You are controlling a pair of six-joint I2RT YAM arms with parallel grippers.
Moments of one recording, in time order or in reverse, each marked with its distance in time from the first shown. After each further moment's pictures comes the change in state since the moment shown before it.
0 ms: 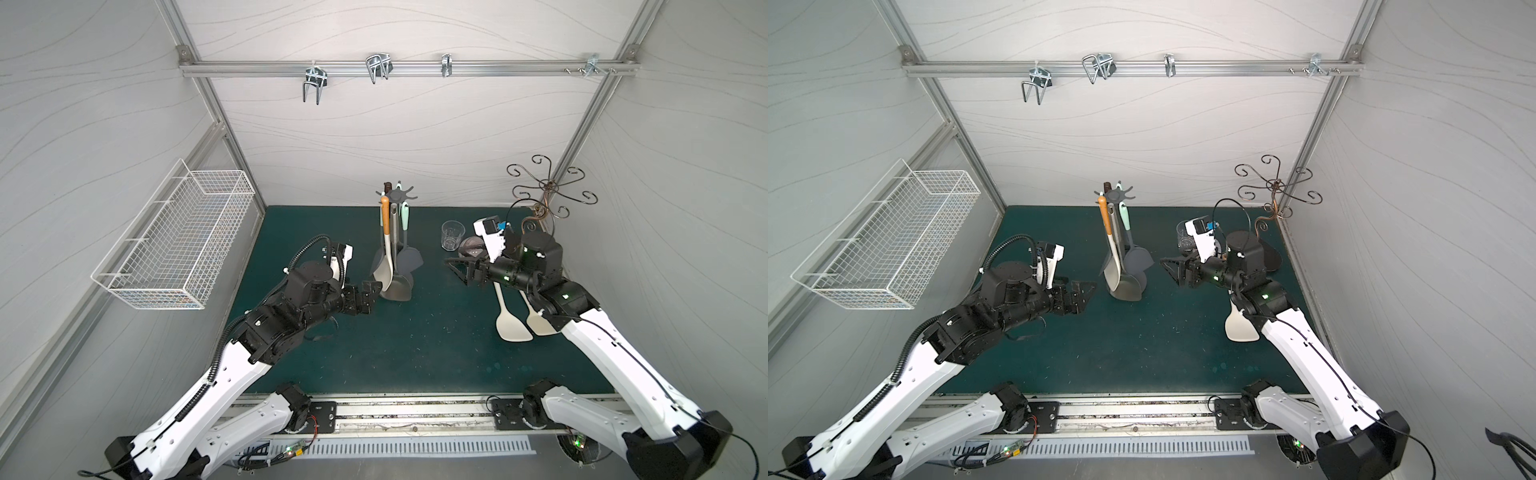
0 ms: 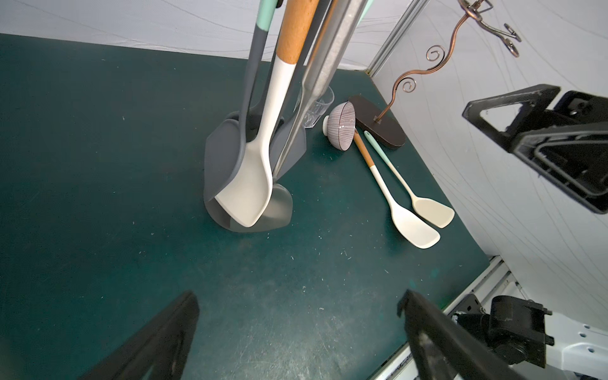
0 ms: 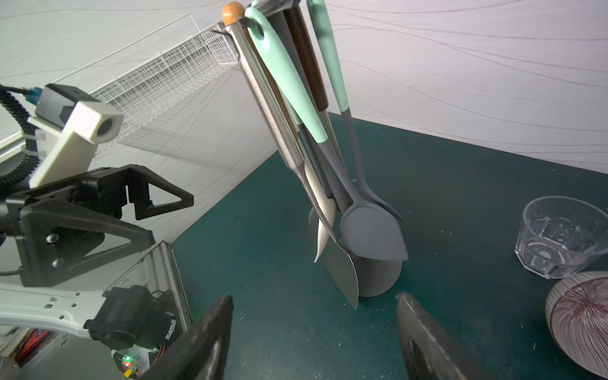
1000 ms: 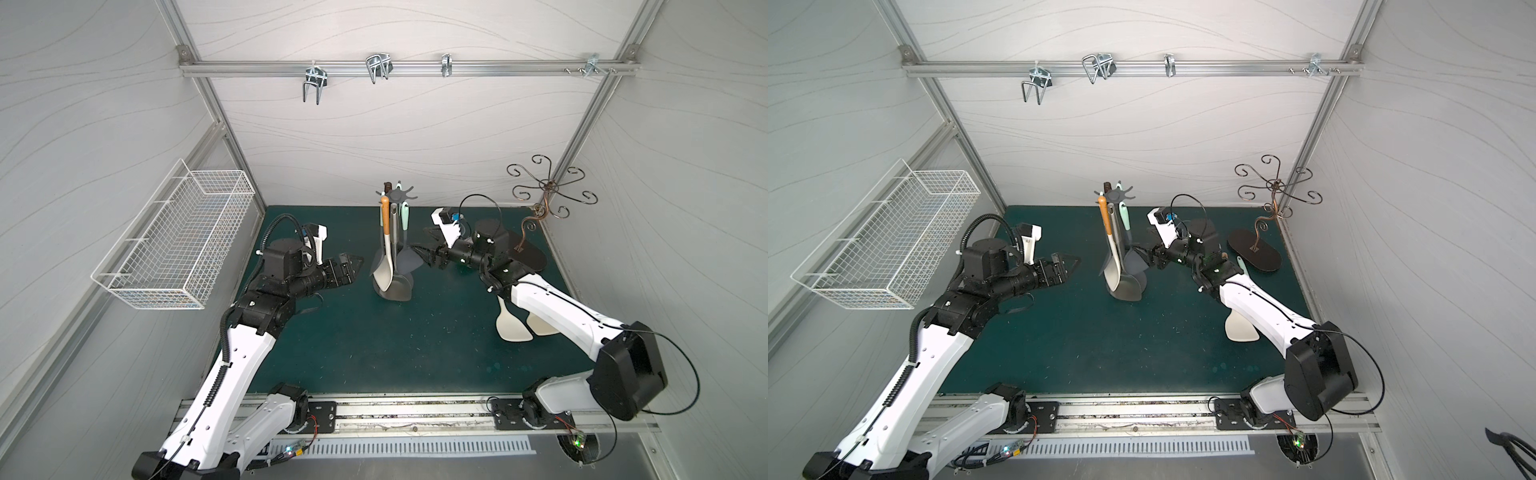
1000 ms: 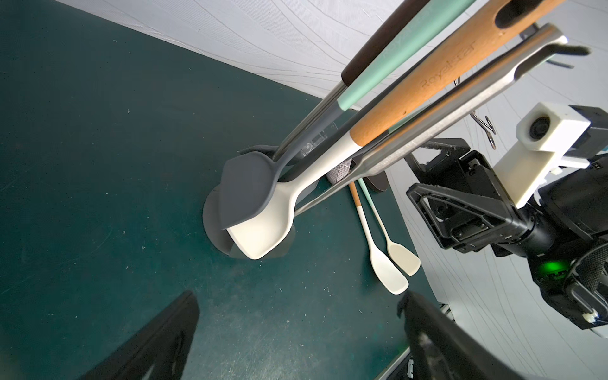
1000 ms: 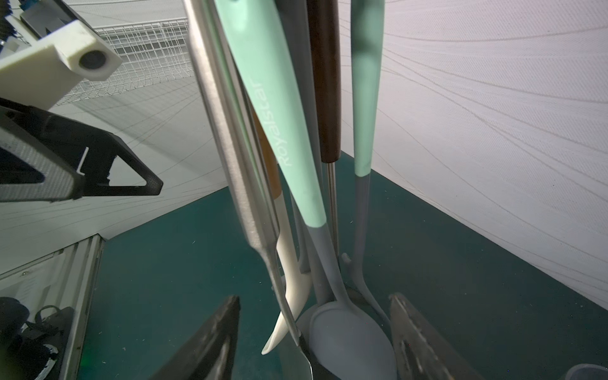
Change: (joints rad) left arm 0.409 0.078 0.000 0.098 0.393 -0.044; right arm 0.082 0.377 0.038 0.464 0.031 -0.185
